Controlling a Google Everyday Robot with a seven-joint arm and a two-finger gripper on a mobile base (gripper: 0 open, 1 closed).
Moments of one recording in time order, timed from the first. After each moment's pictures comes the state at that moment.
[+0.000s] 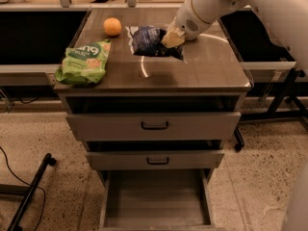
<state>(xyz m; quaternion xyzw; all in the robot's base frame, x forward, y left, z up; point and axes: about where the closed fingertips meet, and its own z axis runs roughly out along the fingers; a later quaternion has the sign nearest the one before) 0.702 -0.051 0.924 -0.55 0.75 0.08 0.36</state>
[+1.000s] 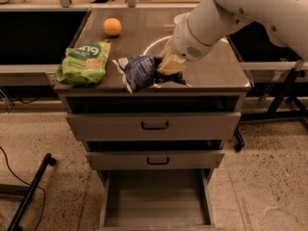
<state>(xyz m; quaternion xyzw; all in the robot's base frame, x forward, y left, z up) 0.596 -0.032 0.907 -0.65 0.69 0.07 0.31</state>
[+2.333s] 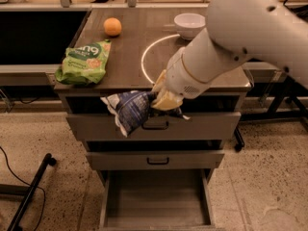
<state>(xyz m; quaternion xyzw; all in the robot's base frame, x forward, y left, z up) 0.507 -0.018 0.871 -0.69 0.66 0.09 0.28</state>
